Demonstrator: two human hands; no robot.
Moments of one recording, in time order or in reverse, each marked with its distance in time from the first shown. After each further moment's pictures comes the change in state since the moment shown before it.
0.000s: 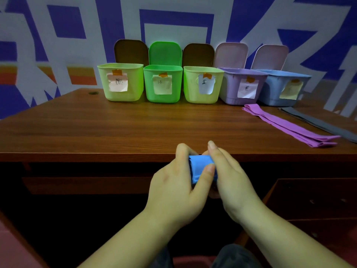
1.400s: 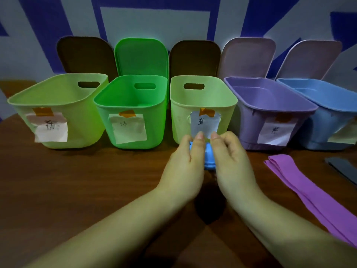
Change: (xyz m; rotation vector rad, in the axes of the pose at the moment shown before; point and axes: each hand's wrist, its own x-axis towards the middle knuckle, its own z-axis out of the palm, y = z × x) left_hand 0.314 -0.076 0.111 -0.425 -0.040 -0.345; right_hand 0.322 0.027 -0.042 -0.128 0.102 -0.122
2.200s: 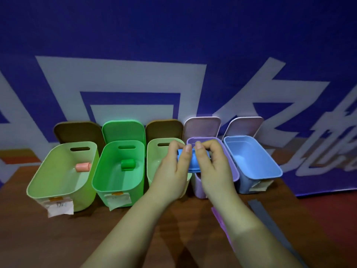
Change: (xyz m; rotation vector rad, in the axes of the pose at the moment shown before) left_hand 0.108 0.225 -0.033 -0.034 -0.135 0.116; right_hand 0.120 -0.238 -0.042 -0.067 0.108 0.033
